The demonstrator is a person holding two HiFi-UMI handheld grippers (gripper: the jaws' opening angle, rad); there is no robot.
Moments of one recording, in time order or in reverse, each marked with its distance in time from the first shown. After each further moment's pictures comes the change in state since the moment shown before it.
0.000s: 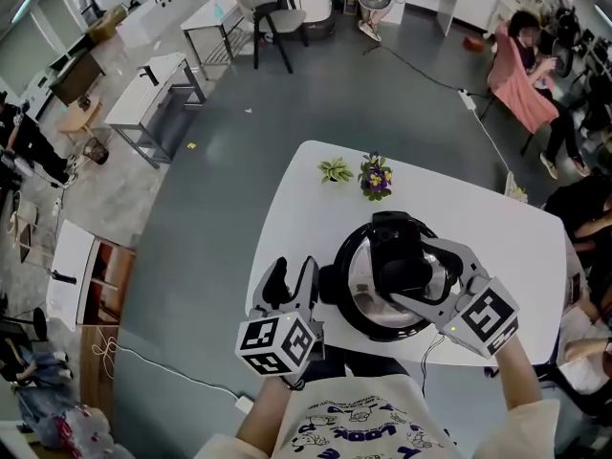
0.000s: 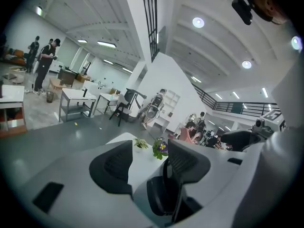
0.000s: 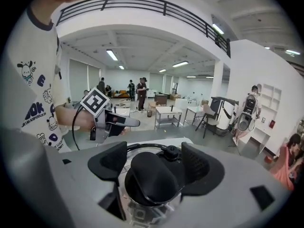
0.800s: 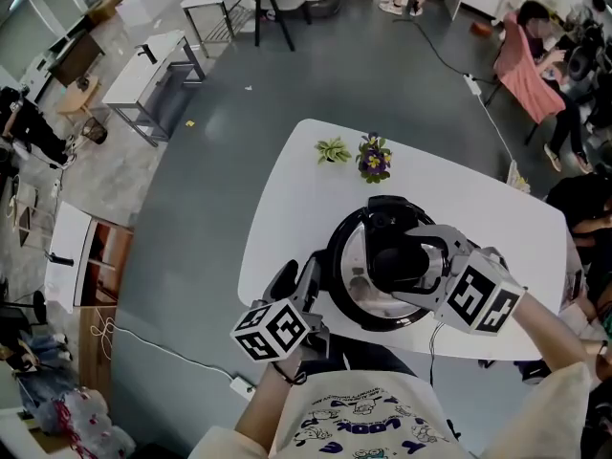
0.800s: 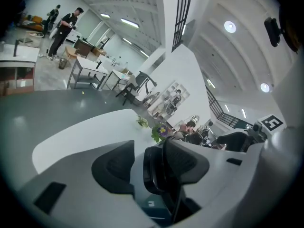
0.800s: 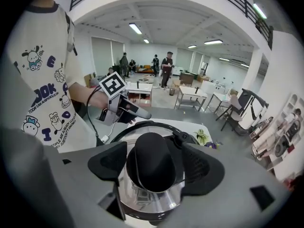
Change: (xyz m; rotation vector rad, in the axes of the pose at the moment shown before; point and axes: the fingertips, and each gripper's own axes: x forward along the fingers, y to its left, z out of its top) left arm 0.008 0.004 -0.070 -0.311 0.155 -0.003; right arm 0.010 0.011 -0.032 -0.189 0.308 0.254
